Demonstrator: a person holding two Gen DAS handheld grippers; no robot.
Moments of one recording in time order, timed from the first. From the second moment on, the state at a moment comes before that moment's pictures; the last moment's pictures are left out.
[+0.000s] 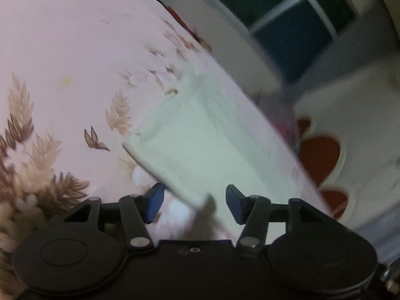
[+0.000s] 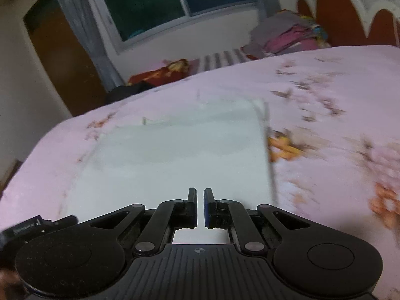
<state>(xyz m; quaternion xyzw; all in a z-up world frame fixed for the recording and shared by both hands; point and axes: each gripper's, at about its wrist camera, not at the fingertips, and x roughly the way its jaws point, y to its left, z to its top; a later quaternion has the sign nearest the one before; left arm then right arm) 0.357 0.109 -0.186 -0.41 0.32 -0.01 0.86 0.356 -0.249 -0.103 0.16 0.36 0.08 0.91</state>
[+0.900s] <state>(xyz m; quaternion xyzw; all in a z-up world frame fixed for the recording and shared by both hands) 0.430 0.129 -0.196 -0.43 0.29 0.04 0.85 0.489 -0.185 -0.161 0.16 0.42 0.12 0.89</state>
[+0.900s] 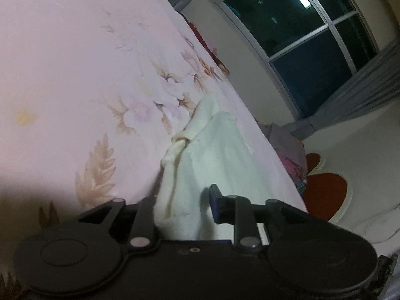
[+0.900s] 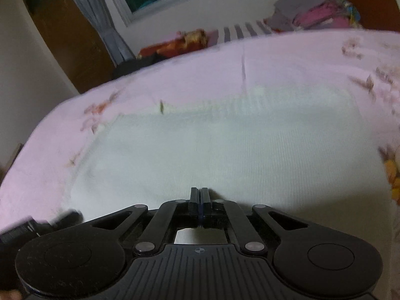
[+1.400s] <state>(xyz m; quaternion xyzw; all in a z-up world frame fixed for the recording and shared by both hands) 0.447 -0.011 -0.090 -0.19 0.30 -0.07 0.93 0.473 -0.297 -0.131 0.27 0.37 0.12 0.88</state>
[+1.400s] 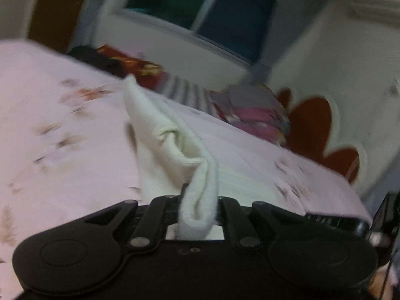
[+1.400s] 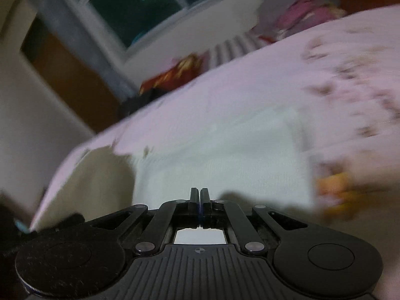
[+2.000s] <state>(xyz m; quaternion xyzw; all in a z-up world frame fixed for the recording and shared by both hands) 0.451 -0.081 -0.099 -0.14 0.37 -0.12 0.91 0.428 -0.409 -0.114 0.32 0.36 0.11 0.87</state>
